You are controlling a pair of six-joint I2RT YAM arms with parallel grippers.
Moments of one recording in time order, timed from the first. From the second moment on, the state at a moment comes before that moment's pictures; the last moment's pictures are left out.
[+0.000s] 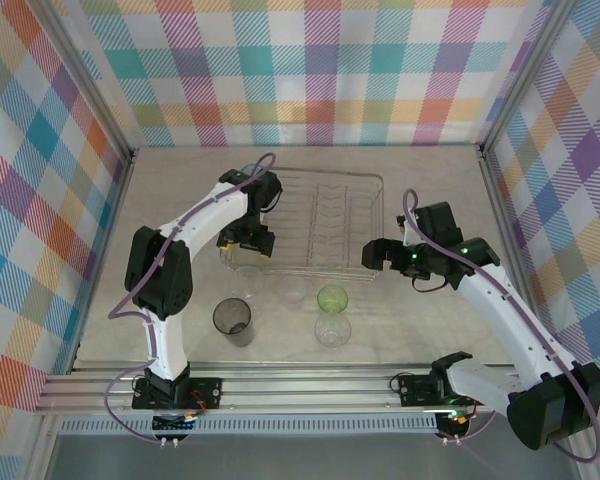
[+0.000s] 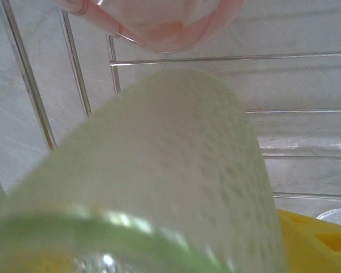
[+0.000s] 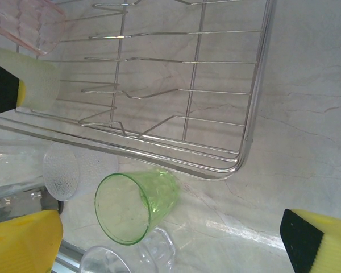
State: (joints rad) left arm -0.48 1.94 1.65 -1.31 -0.15 -0.34; right arm 0.35 1.07 0.97 -0.88 -0.31 0.44
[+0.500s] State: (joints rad) left arm -0.47 1.89 1.64 -1.29 -0.12 -0.34; right arm 0.35 1.06 0.98 -0.90 -0.31 0.44
